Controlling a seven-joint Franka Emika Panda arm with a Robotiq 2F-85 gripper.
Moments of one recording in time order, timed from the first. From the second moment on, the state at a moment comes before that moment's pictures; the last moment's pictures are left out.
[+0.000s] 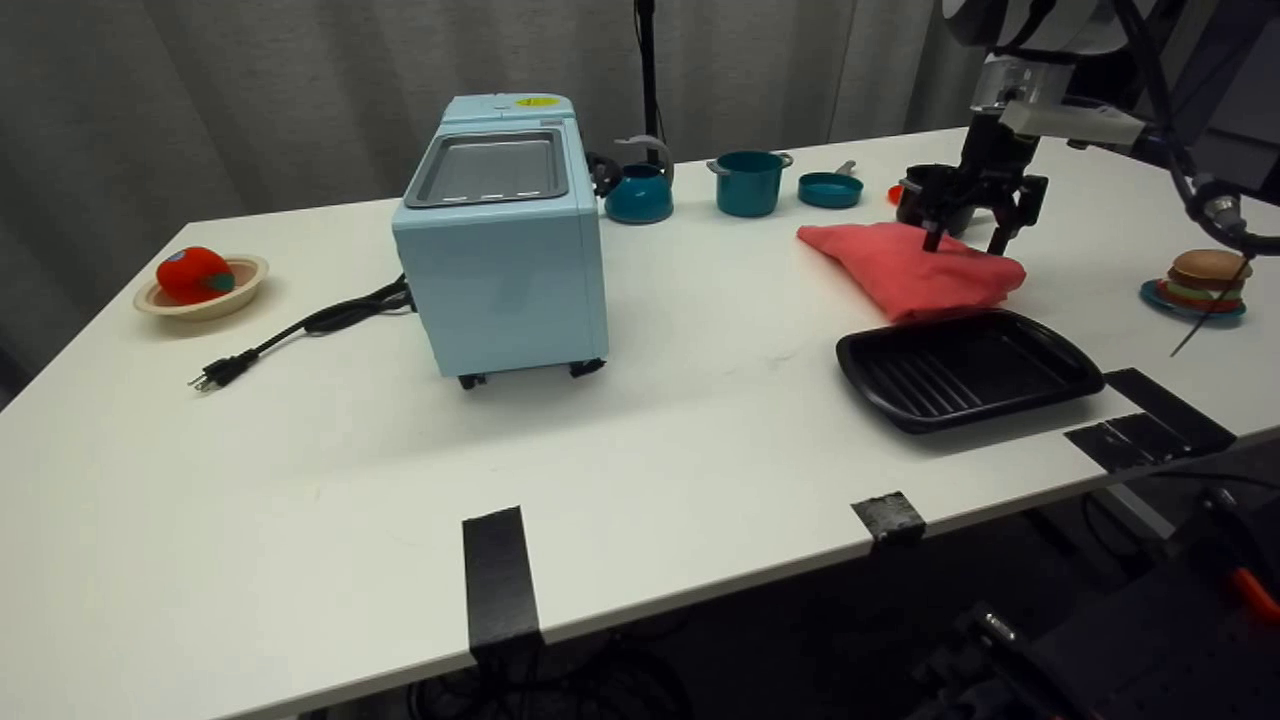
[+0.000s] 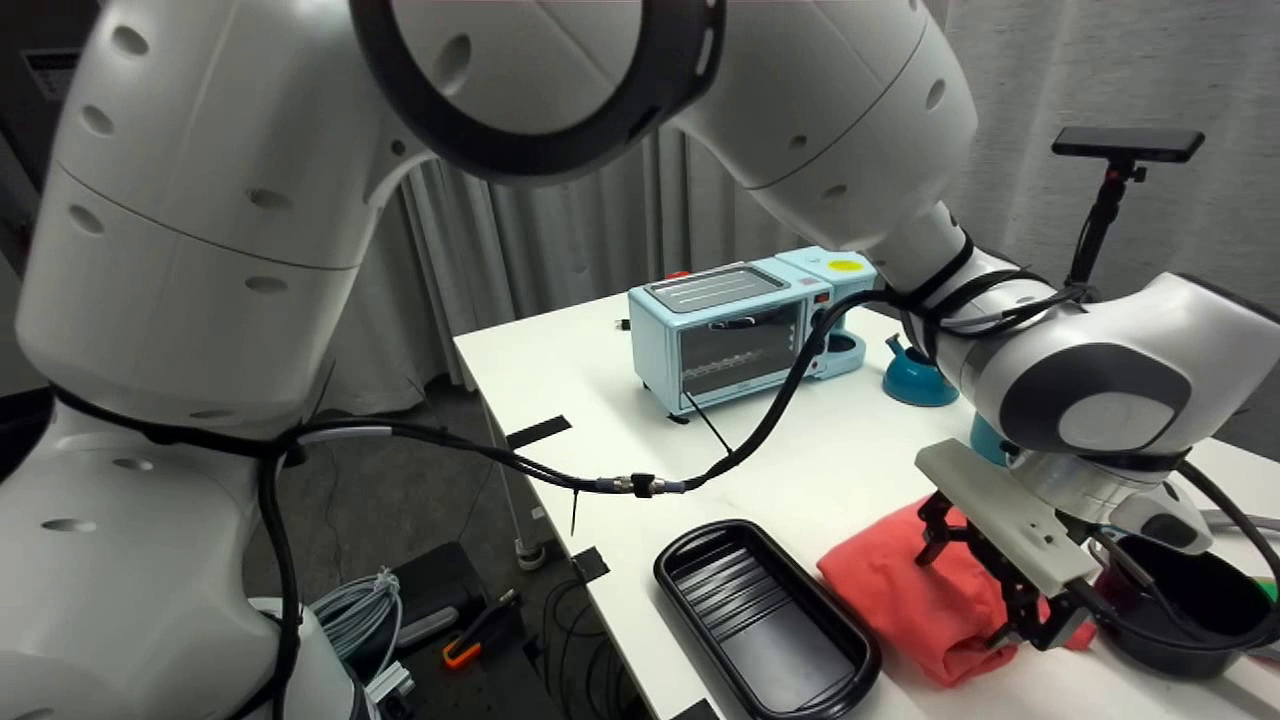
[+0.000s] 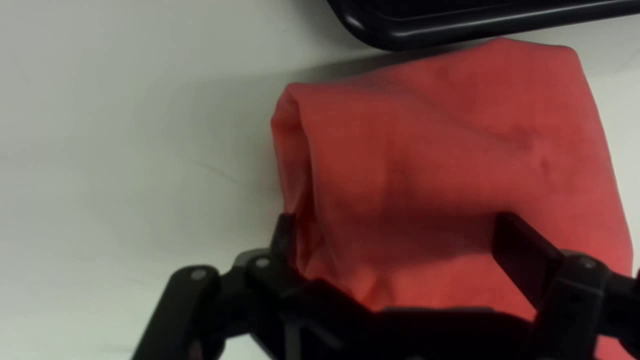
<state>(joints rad) -0.32 0.62 -0.13 -1.75 0.23 2.11 -0.26</state>
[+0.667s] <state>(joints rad) -0.34 0.64 -0.11 -1.74 0.23 2.05 -0.26</state>
